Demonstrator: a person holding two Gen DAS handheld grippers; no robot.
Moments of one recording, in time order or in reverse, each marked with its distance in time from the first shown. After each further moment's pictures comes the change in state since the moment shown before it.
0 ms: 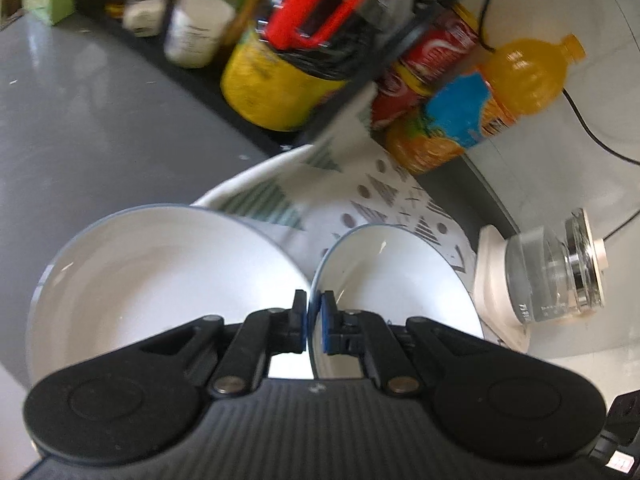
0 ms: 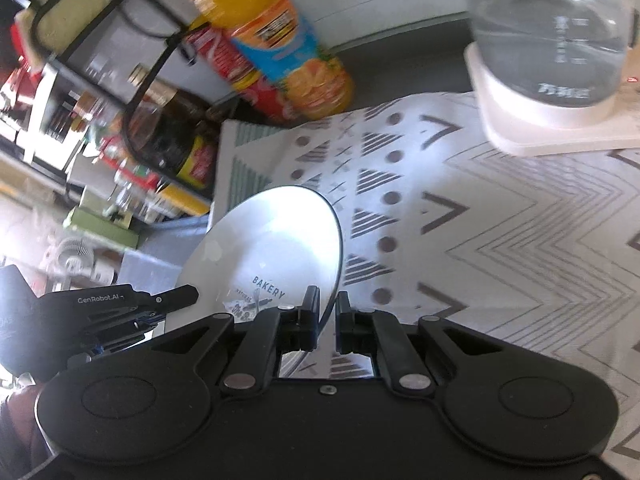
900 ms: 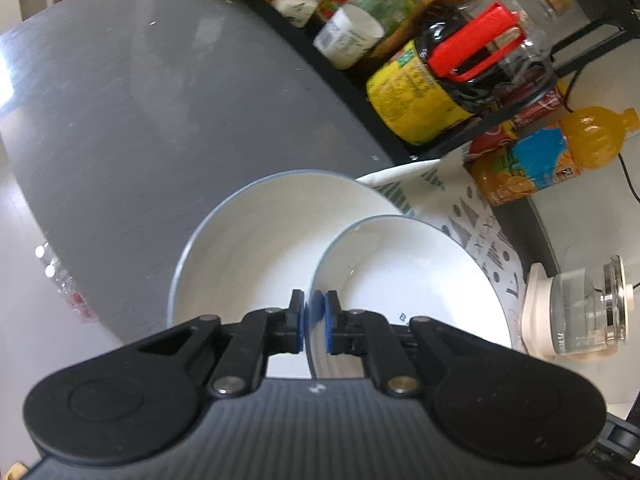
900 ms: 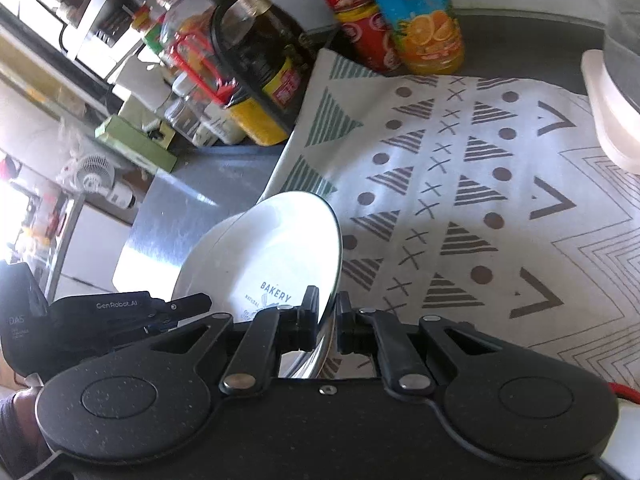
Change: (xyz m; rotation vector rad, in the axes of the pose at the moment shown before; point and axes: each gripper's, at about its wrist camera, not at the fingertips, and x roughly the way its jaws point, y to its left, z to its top) left arm -0.033 0.091 -0.036 -0.184 -0.063 0.080; right arm 0.035 0.067 -0.018 -0.215 0.111 0.037
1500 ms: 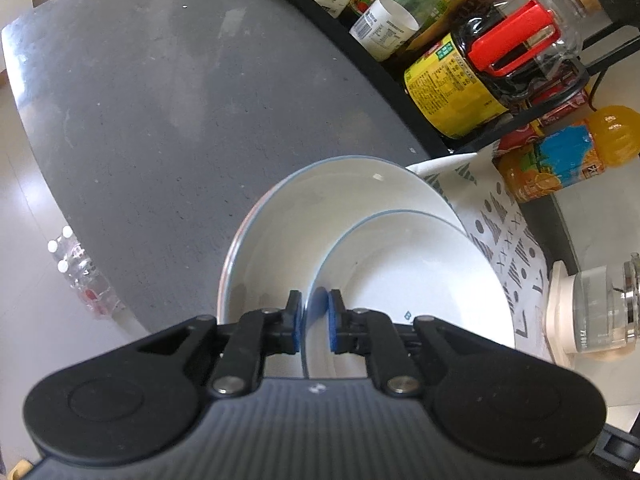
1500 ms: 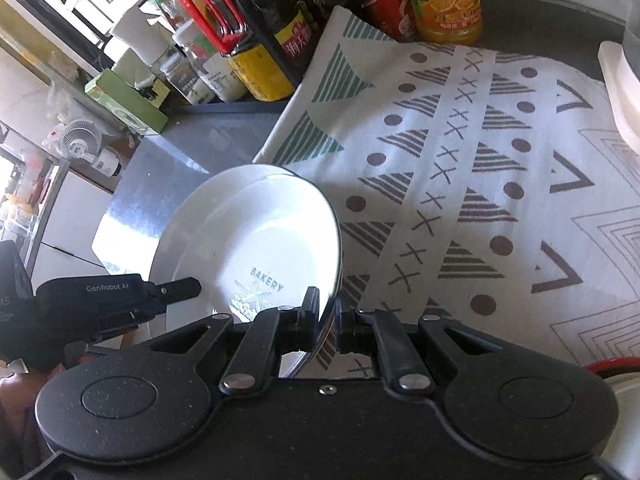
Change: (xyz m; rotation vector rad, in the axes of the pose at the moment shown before) left arm 0.011 0.026 -0.005 -0.005 -0.001 0.040; right arm 0.026 0.014 -0.019 -0.041 0.058 -0.055
